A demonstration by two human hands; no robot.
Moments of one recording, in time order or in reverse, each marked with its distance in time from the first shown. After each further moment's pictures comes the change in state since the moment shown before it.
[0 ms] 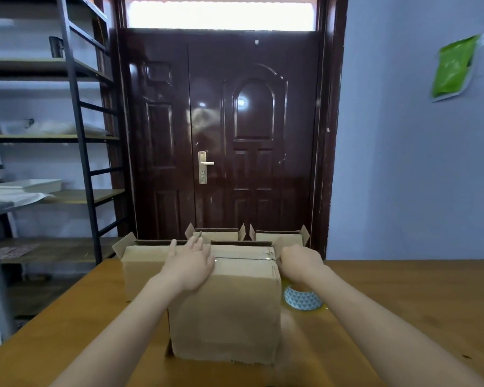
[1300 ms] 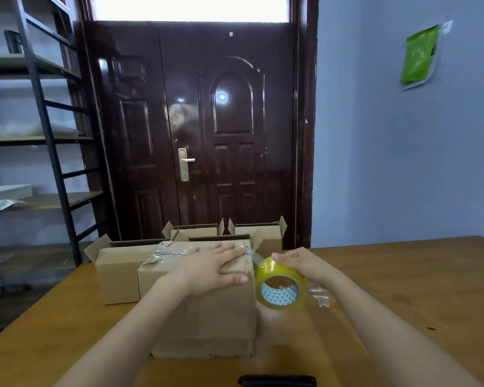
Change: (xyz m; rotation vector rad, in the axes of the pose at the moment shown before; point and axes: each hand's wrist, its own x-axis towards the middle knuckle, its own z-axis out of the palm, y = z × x) left_hand -0.005 0.056 -0.001 -0.139 -0.114 0.386; right_hand -0.019 0.082 0.032 0.980 -0.186 -0.043
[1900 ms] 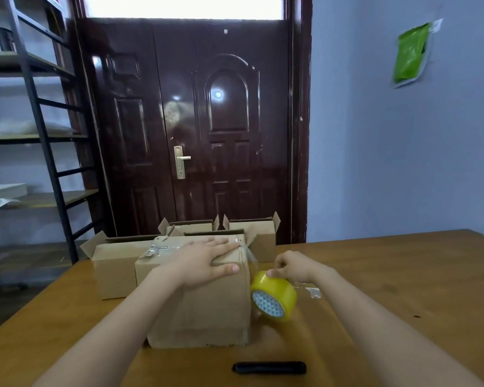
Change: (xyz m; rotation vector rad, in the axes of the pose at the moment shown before) left_hand -0.003 0.001 -0.002 -0.008 0.026 0.018; right_hand 0.000 0.007 0.005 -0.482 -0.044 0.048
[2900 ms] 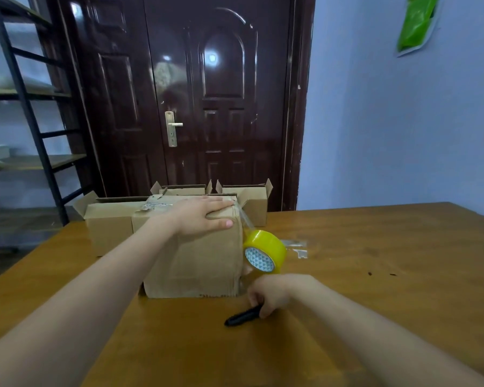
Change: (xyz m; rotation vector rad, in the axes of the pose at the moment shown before) left_hand 0.009 0.002 -0.002 -0.015 0.030 0.031; right_hand -0.065 -0.029 0.078 -0.398 -0.490 -0.133
